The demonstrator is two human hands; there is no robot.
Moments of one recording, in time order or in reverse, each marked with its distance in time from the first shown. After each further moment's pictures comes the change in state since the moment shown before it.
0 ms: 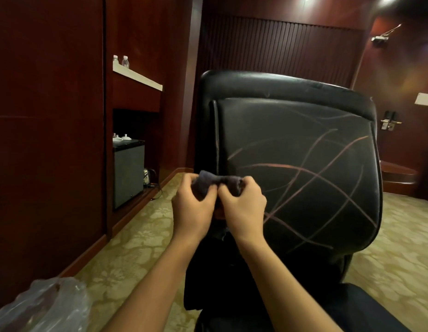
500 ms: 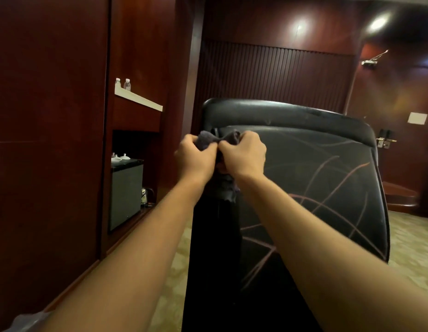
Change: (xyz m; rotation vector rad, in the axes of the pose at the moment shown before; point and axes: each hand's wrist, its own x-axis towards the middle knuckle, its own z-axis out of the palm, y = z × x) left_hand 0.120 0.074 0.023 0.073 0.044 -0.043; right_hand 0.112 -0.089 0.013 -0.117 0.039 -0.141
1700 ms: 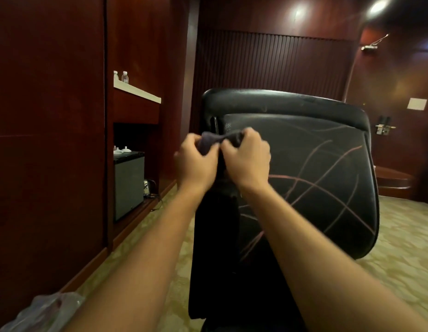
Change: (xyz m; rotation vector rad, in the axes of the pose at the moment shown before) left_hand -0.052 0.000 -0.023 0.026 -0.018 0.123; right_hand -0.049 0.004 -0.027 -0.136 0.056 -0.101
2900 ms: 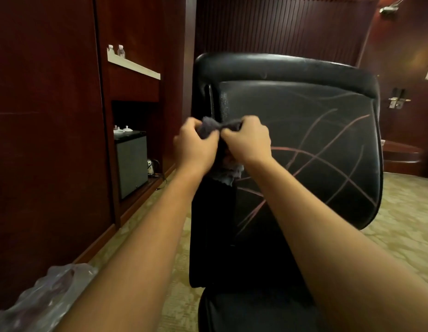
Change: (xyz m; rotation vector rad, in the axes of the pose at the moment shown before) left_hand -0.009 -0.026 0.016 0.027 -0.039 -0.093; right_hand 0.003 0.030 0.005 0.030 -0.225 0.162
